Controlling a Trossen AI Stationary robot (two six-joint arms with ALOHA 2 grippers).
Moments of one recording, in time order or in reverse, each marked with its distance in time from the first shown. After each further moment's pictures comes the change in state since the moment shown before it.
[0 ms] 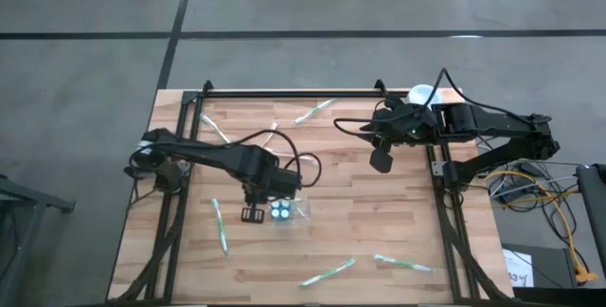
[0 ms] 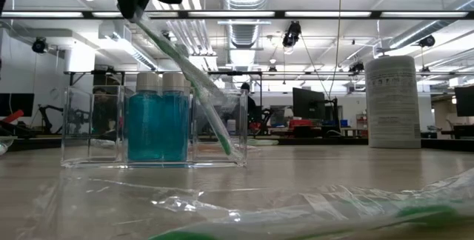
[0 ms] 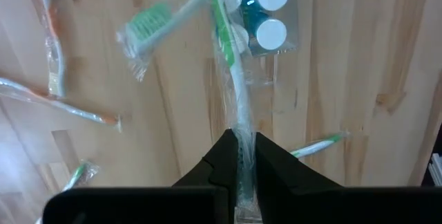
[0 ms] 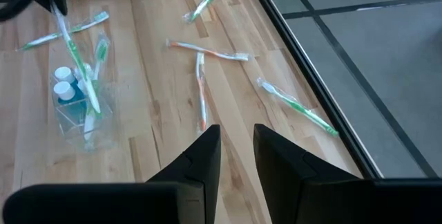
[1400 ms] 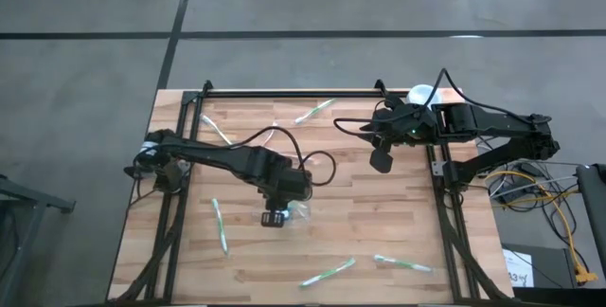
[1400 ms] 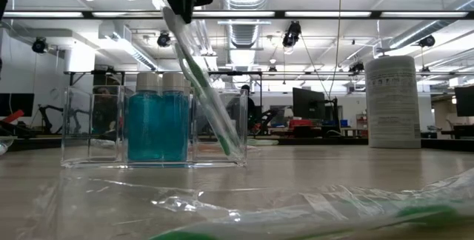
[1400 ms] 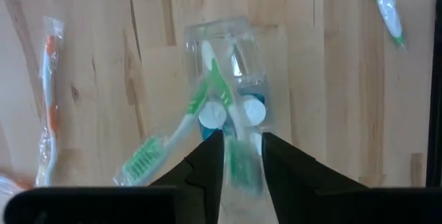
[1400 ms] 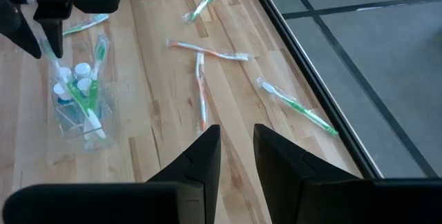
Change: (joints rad) left arm 0.011 0.029 0.000 0.280 0.013 0.002; right arm 0.000 0.000 0.000 0.000 0.000 0.000
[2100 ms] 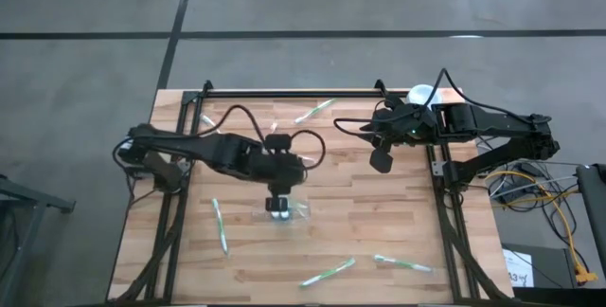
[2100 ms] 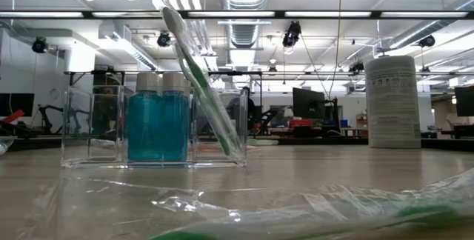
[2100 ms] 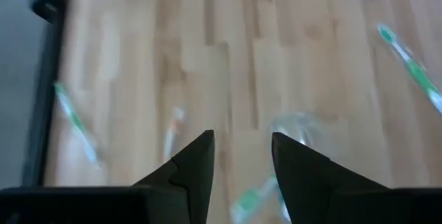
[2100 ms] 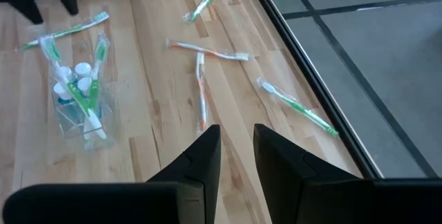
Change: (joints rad) left arm -0.011 -0.154 0.007 0.181 -0.314 0.070; right arm 0.000 0.000 0.000 0.000 0.000 0.000
